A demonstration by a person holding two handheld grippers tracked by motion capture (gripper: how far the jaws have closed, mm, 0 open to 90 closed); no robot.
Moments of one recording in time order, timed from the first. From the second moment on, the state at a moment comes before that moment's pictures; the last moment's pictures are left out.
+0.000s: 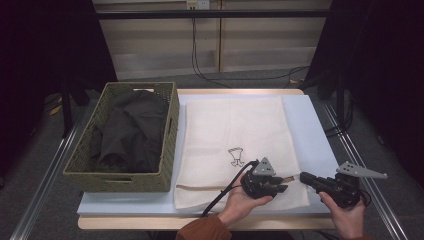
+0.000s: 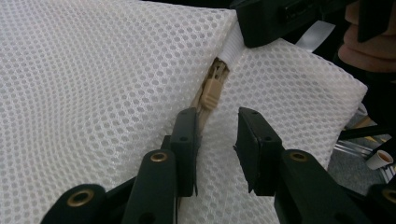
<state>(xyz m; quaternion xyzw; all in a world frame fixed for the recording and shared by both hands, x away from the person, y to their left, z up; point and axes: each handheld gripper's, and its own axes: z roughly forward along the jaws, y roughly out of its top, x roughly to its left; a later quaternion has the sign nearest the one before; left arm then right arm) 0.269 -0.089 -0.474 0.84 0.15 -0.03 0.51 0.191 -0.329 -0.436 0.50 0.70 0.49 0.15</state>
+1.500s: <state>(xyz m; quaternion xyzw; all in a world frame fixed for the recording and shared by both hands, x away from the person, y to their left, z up) 0.274 -0.098 -0.468 0.84 0.15 -0.06 0.51 0.196 -0.330 -0.445 0.51 0.70 0.49 0.12</state>
